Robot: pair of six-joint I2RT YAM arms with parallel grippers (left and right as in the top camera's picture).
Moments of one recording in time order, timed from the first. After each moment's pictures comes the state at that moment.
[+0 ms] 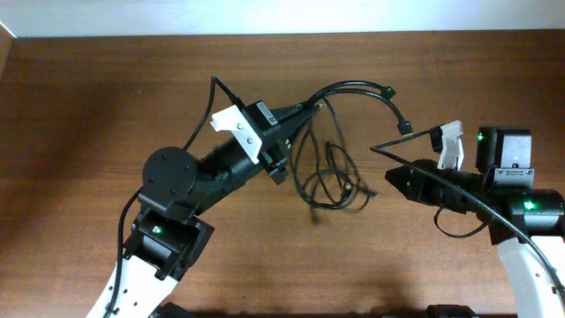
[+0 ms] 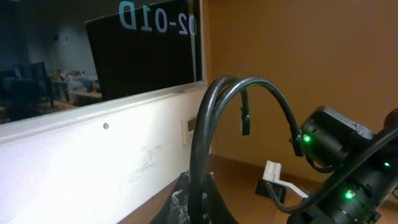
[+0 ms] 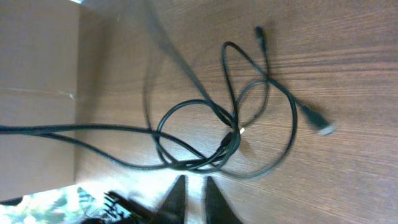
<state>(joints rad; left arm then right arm) -0.52 1.05 1.01 0.26 0.45 -0.03 -0.02 1.10 1.08 -0.97 -0.68 0.32</state>
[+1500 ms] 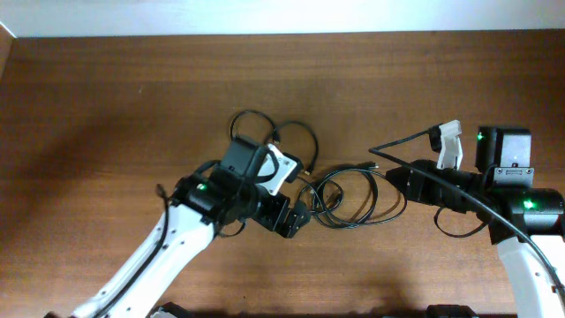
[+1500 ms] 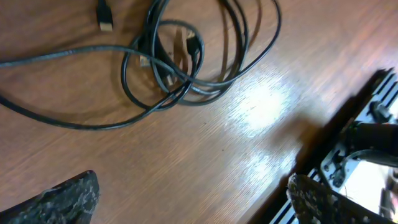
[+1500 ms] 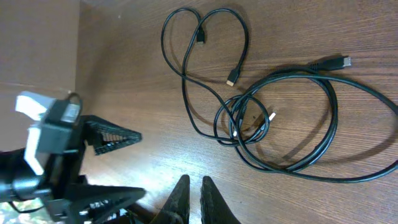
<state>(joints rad) -0.53 1.33 1.01 -0.81 0.42 -0.05 -0.02 1.10 1.08 -0.98 -0.68 0.29</state>
